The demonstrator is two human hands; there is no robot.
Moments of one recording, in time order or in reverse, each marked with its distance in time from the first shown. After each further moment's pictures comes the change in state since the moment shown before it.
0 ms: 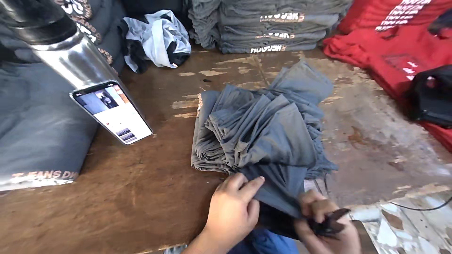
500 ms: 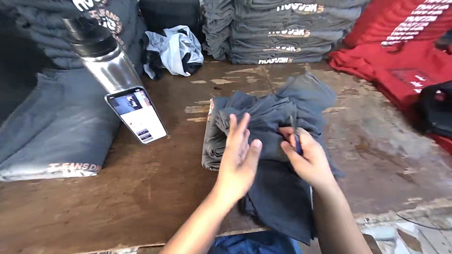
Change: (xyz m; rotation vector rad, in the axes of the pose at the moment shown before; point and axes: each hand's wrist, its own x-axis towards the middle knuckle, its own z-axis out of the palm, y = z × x) left_hand 0.076 -0.003 -0.029 -0.801 0.044 -0.287; right_hand 0.117 0.056 0.011 -0.166 -0.069 0.050
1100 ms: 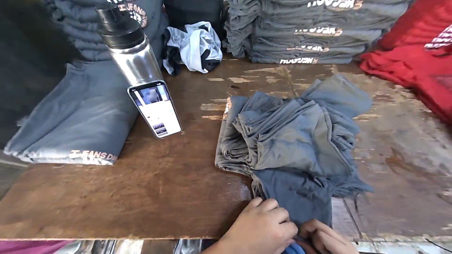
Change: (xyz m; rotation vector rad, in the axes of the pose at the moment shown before) left_hand -0.090 -0.039 0.006 0.813 -0.565 0.408; right_hand -0.142 -0.033 -0.018 0.141 -0.361 -0.084
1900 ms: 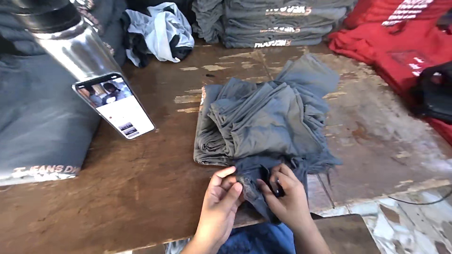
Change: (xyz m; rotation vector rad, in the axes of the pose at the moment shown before) left_hand -0.007 -0.002 -0.006 -1.598 0.724 -0.584; right_hand 0.064 0.011 0.041 -0.203 0.397 0.152
